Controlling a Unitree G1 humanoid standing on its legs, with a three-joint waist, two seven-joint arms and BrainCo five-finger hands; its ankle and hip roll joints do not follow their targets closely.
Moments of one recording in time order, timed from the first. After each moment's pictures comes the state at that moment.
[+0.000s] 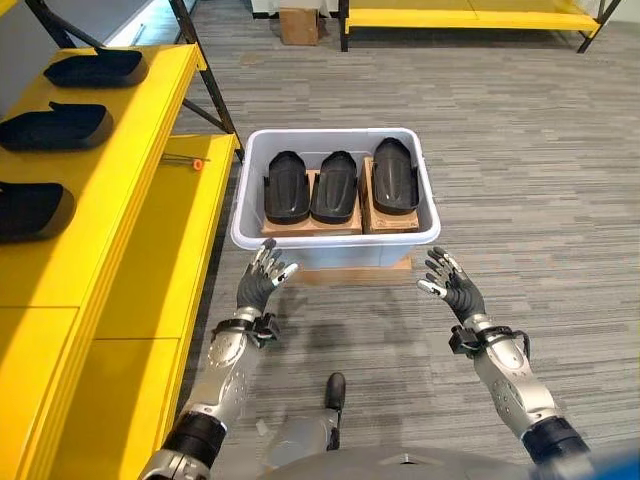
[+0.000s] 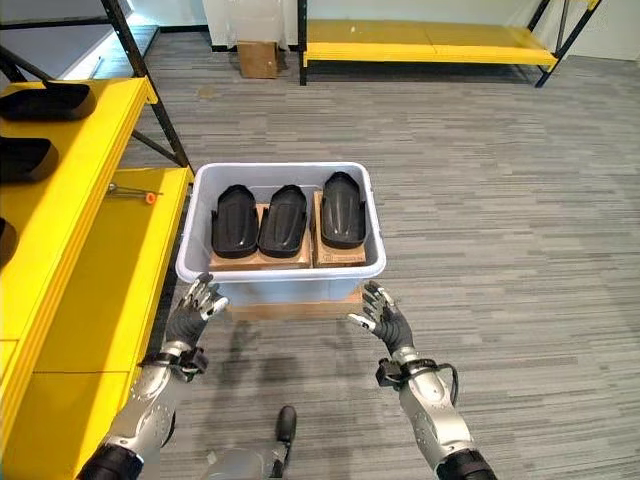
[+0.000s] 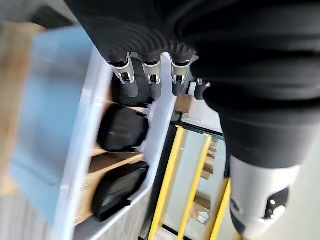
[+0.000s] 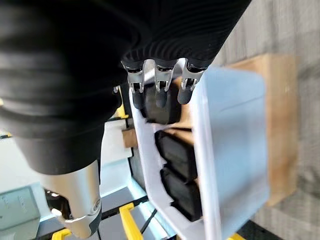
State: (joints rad) left arm -0.06 0.34 -0.23 0.28 -0.64 -0.23 0.07; right arm -0.06 -0.35 0.32 0.28 0.56 -0.20 0.02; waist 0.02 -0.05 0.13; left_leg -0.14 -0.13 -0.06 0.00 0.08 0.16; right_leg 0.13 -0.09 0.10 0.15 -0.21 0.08
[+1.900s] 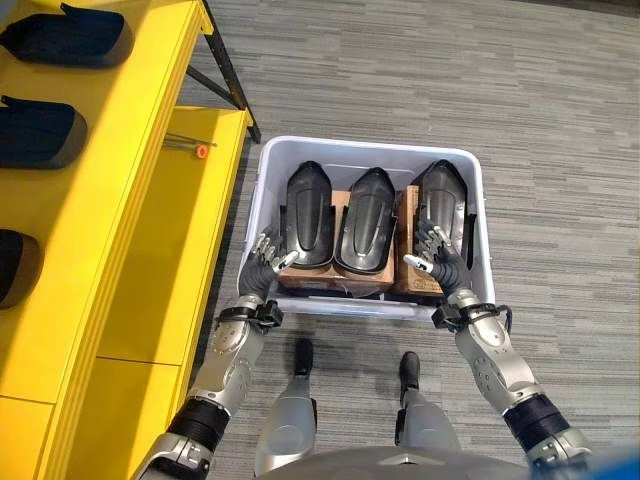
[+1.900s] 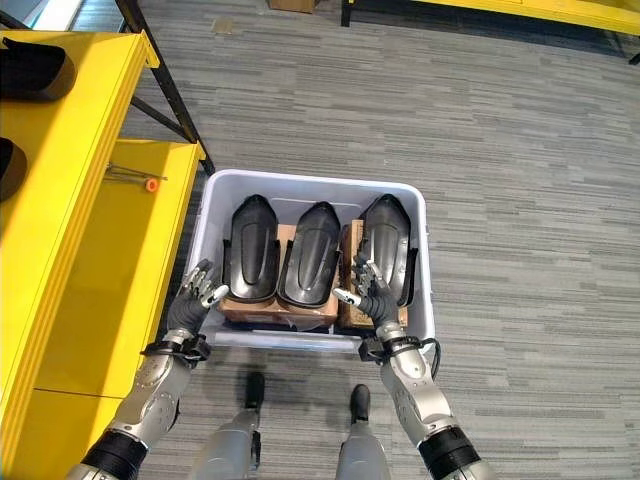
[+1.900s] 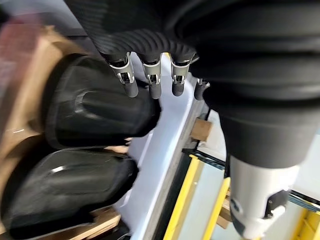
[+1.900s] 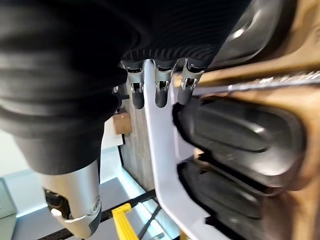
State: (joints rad) left arm -0.12 0.35 -0.26 0.30 -0.68 -0.29 0.09; right arm -0.14 -0.29 0.33 0.23 0.53 -0.23 -0.07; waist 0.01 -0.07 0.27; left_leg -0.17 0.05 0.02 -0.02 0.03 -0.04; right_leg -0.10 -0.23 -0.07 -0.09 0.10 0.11
